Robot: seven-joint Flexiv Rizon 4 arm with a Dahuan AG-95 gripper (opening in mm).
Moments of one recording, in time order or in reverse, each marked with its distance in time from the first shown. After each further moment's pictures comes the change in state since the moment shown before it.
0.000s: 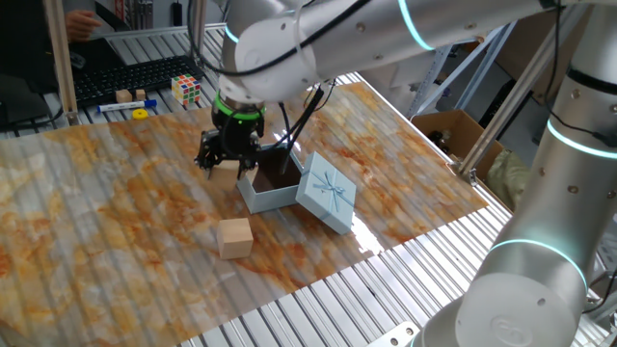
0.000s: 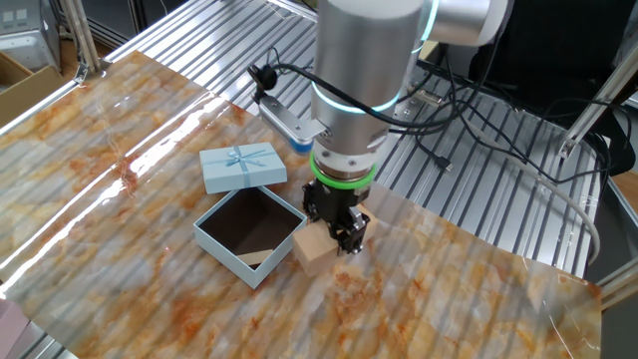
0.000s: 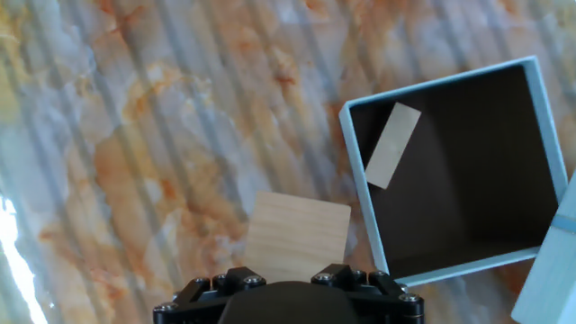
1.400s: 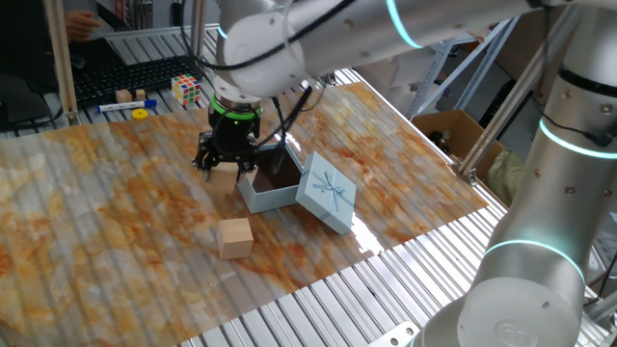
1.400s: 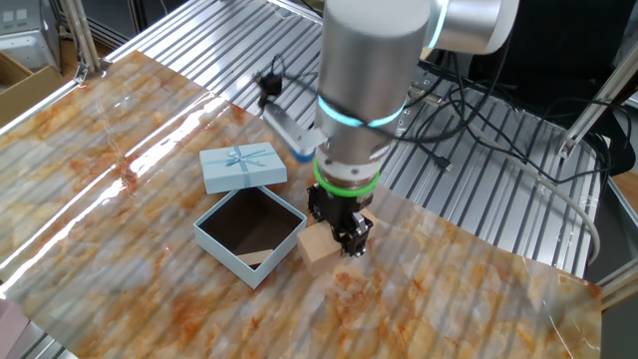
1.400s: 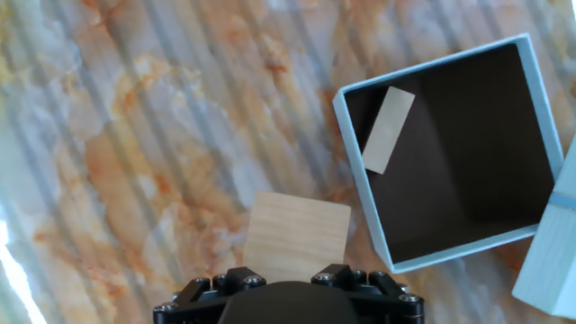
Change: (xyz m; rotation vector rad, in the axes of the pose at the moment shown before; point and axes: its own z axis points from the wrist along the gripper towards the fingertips) arm 0.004 0.006 -0.003 0.043 0.072 0.036
